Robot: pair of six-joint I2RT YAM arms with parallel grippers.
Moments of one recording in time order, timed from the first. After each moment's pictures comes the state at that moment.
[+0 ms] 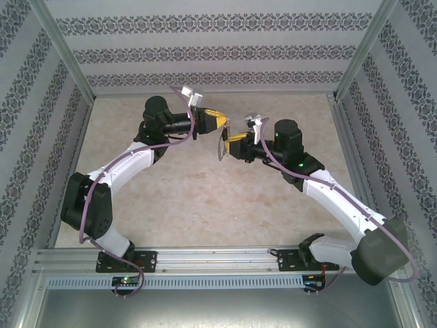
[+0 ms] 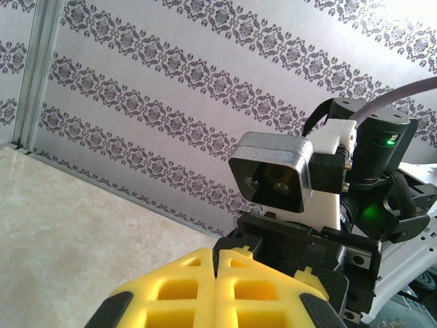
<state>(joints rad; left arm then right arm) -0.39 1.60 1.19 0.56 1.02 -0.53 0.47 1.19 0.92 0.00 -0.60 0.29</state>
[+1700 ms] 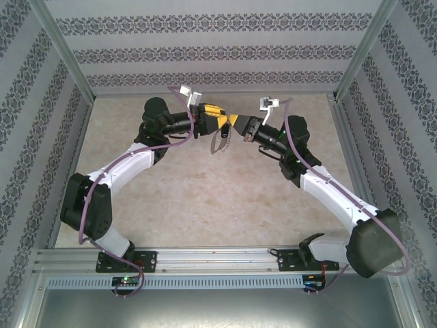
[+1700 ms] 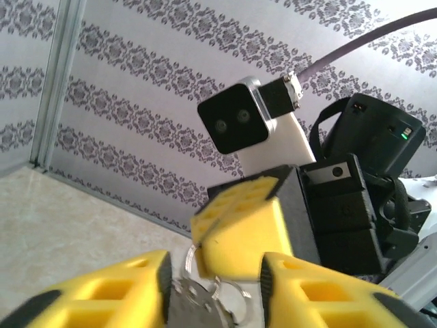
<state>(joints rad) -0.39 1.59 1.18 0.59 0.96 -0.51 0.41 1.26 0.93 0.36 -0.55 0.81</state>
